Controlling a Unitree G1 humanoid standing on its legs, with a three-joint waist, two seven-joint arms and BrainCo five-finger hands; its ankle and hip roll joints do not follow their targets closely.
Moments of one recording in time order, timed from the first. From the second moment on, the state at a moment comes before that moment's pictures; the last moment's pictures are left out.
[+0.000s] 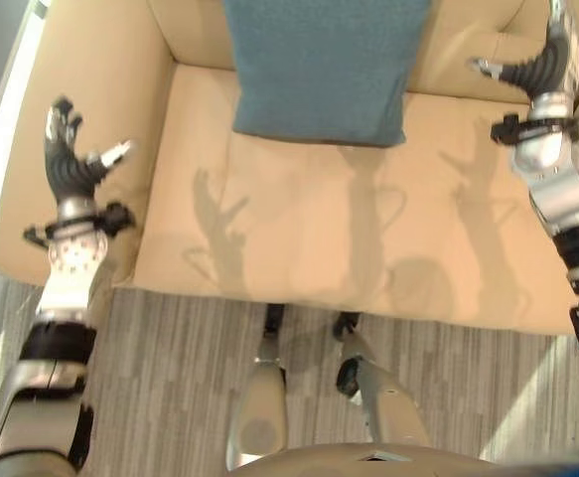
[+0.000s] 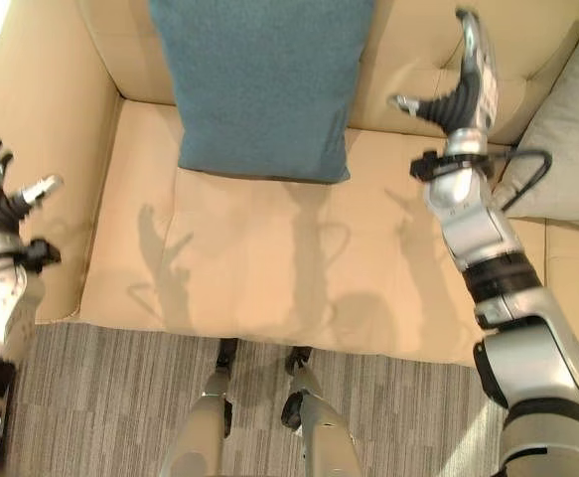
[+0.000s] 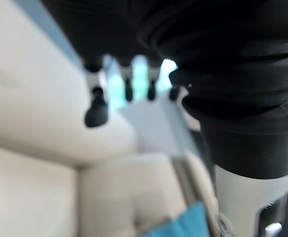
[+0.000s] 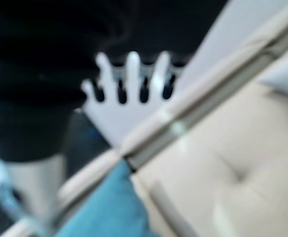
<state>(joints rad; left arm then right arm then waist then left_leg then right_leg) -0.07 0.63 0.17 0.23 -0.50 -0.32 0.33 -0.68 -0.76 0.24 0.35 -0.05 -0.08 -0.51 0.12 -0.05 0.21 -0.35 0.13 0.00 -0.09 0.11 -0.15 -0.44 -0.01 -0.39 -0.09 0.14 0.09</state>
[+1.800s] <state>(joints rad) 0.03 0.23 -0.11 1.23 0.02 -0.10 0.05 -0.11 -0.37 0.25 1.25 -0.30 -0.01 -0.17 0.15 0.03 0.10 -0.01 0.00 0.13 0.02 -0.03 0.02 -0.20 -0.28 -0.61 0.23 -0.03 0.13</state>
